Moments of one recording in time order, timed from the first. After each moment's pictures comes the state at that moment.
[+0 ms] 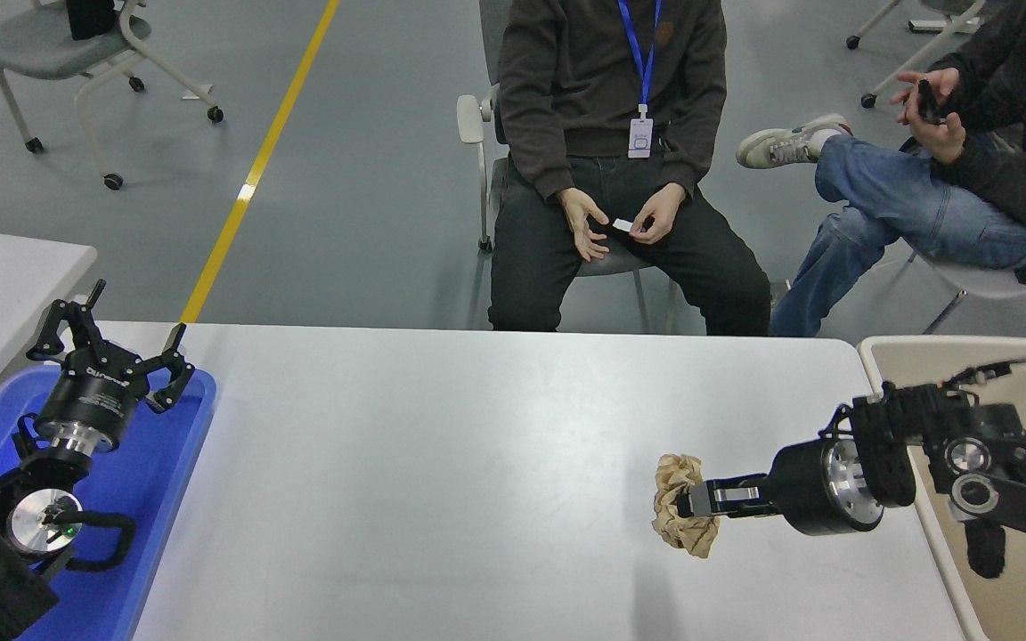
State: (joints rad) left arm -0.56 0.46 -0.57 -0.39 -0.24 -0.70 -0.60; right arm 0.98 -0.92 0.18 1.72 -1.01 0.44 -0.23
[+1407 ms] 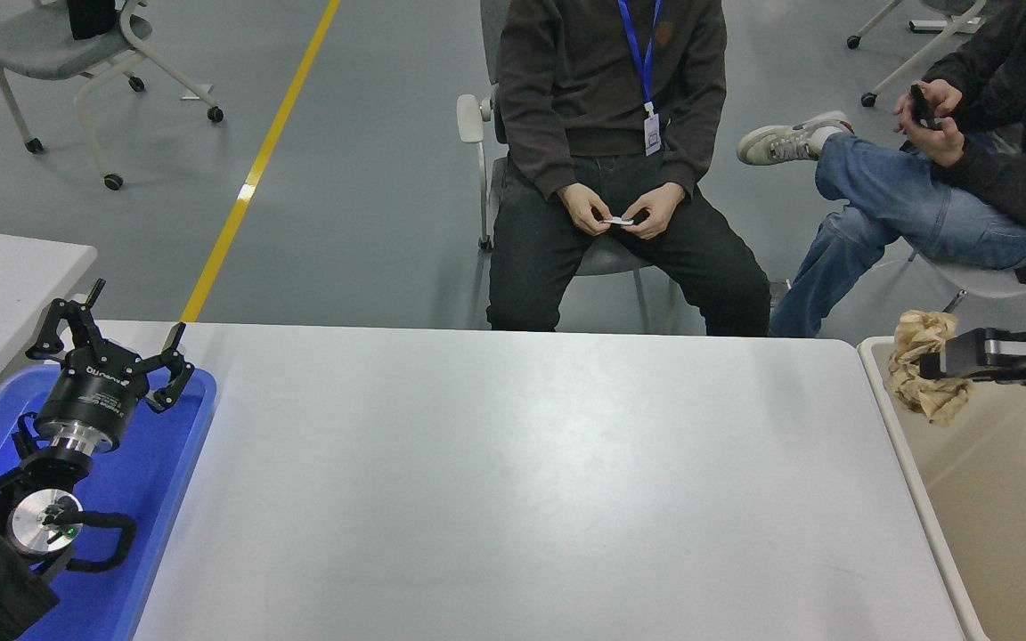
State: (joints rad) left arm -0.56 0.46 -0.57 -0.39 -0.24 -0.70 -0.60; right arm 1.07 -1.37 0.40 1.63 -0.96 0.68 -0.22
